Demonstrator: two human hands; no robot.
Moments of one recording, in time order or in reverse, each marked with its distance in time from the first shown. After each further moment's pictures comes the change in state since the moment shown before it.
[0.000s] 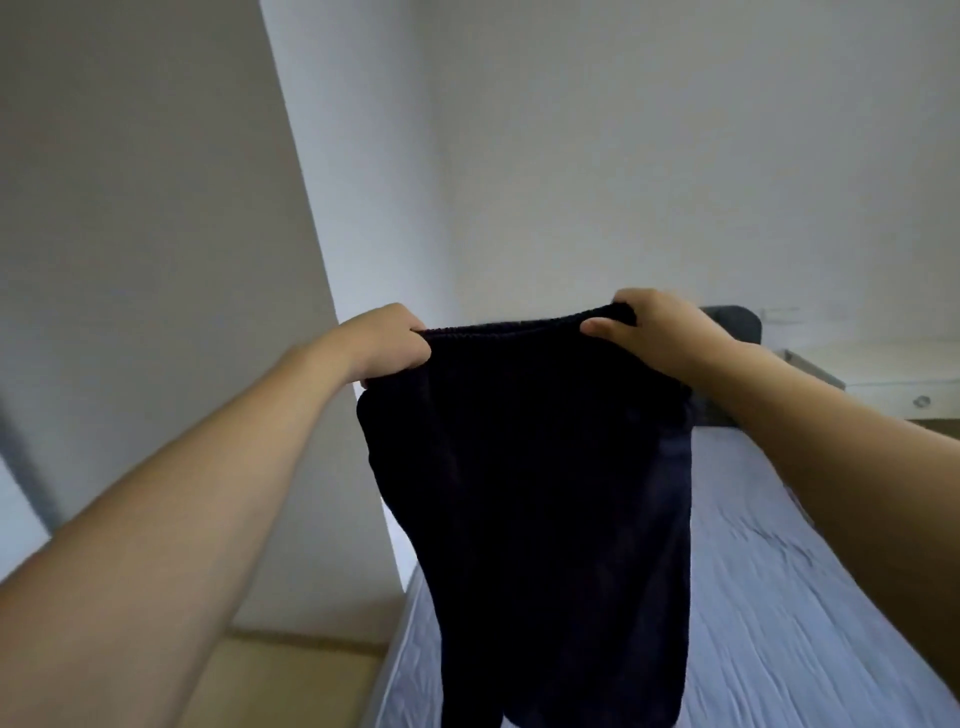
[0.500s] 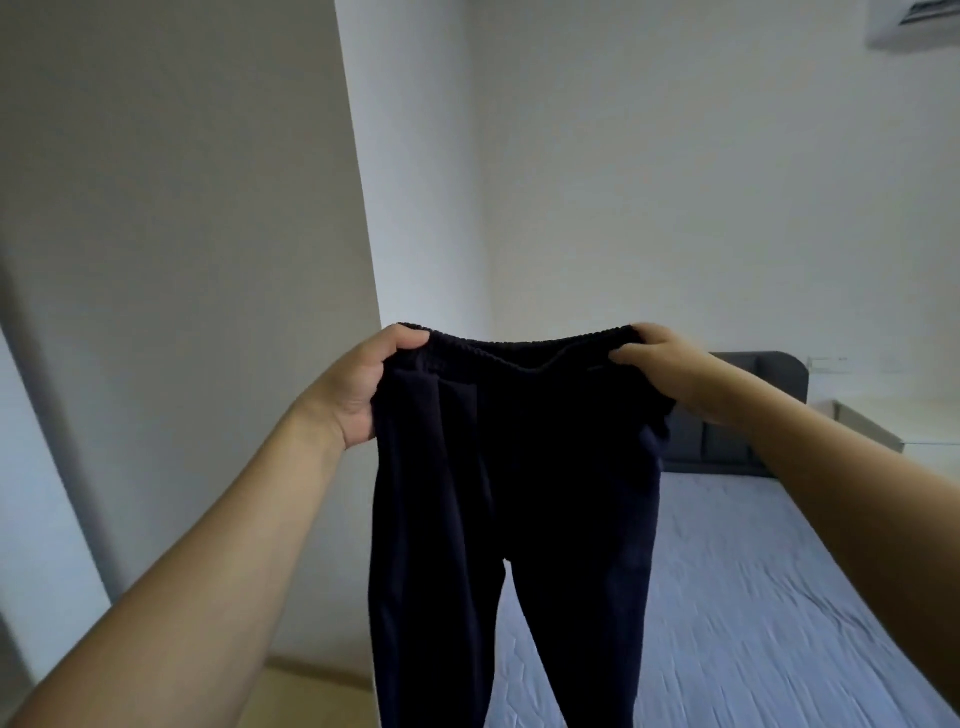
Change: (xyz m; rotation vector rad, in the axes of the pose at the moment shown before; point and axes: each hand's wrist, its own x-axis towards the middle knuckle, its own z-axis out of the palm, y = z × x) left_hand -0.052 -0.058 -0.030 -1.289 -0.100 0.082; right_hand 0.039 -0.057 0.034 0.521 -0.114 0.157
